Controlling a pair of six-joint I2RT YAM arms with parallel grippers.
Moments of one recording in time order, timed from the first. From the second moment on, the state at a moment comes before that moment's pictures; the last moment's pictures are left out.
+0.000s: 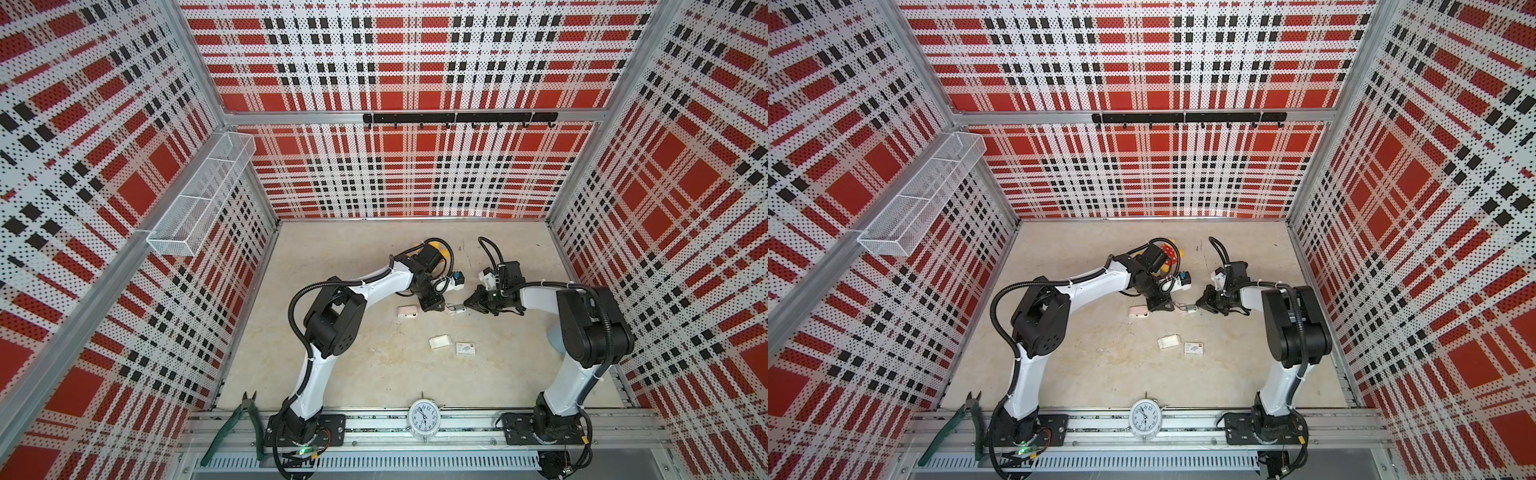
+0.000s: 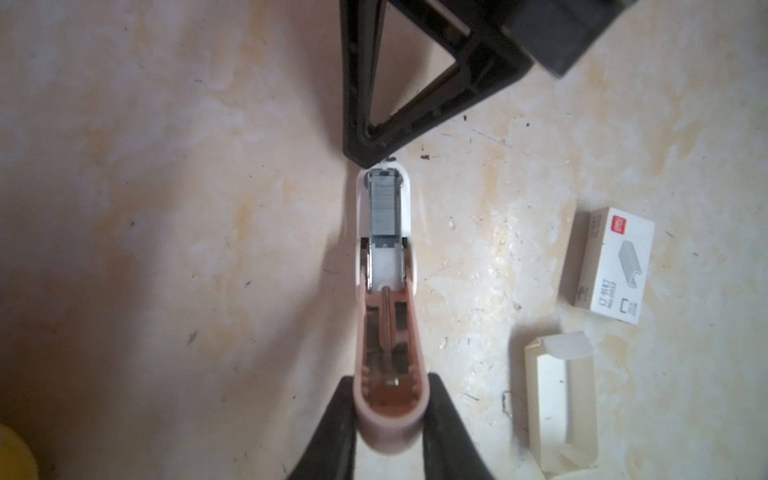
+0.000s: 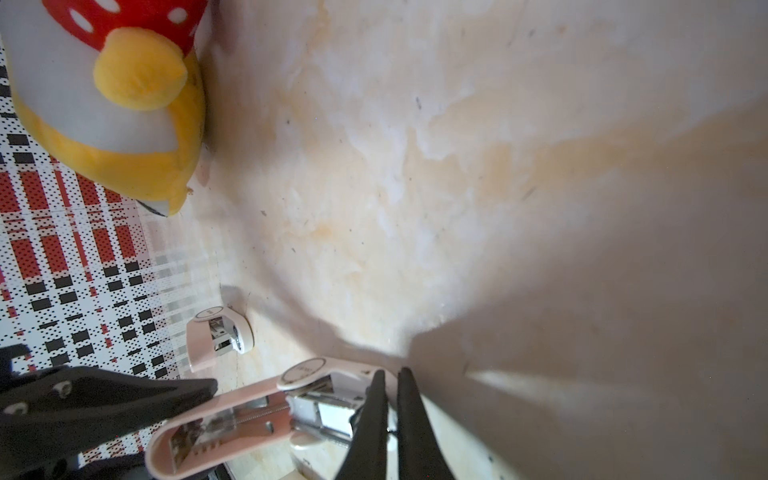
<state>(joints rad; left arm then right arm) -0.72 2.14 1.68 -0.72 0.40 0.55 0.14 1.81 0.89 -0.17 -0.60 0.48</state>
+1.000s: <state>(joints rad) -0.77 2.17 1.79 -0.79 0.35 0.60 0.14 1.81 0.89 -0.18 -0.58 0.48</state>
